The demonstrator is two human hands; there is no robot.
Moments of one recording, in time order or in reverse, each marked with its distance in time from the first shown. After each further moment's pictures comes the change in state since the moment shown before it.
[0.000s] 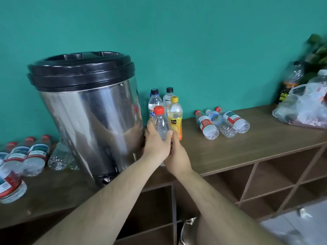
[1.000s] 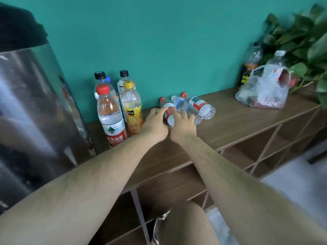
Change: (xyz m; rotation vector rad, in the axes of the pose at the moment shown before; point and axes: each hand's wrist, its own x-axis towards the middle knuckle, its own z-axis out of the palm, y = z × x) left_hand 0.068 0.024 0.133 0.375 -0.382 0.282; right_hand 0.087 0.095 -0.114 -0.711 0.032 0.297
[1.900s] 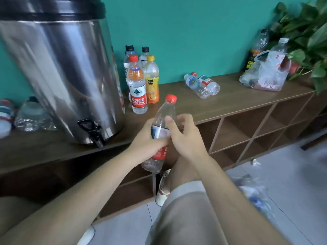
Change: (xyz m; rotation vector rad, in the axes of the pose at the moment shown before) left_hand -0.234 -0.026 -0.032 -0.707 -0.081 -0.146; right_hand -0.238 -0.046 -0.035 0.689 0.037 0.048
